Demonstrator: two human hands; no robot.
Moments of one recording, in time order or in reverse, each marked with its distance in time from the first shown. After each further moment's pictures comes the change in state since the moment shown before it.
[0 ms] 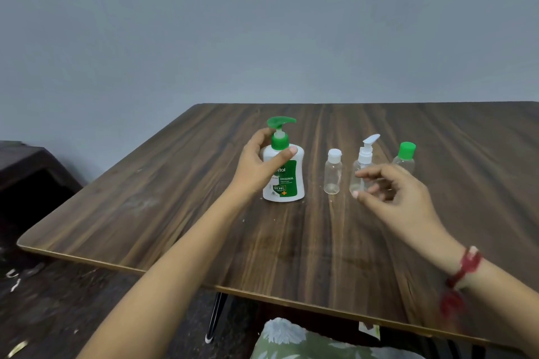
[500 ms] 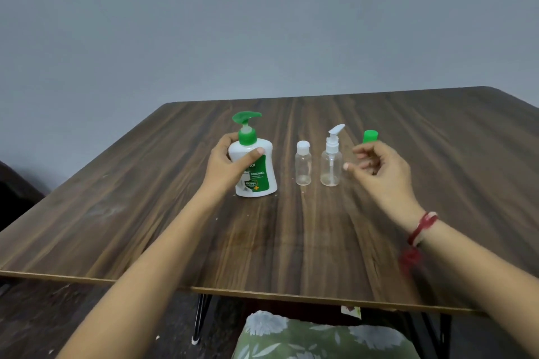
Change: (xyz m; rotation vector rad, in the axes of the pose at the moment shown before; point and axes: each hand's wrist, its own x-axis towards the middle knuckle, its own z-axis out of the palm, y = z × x) left_hand 0.001 -0.012 0.004 0.054 0.059 -0.101; right_hand 0.018 0.037 -0.018 -0.044 0.213 0.084
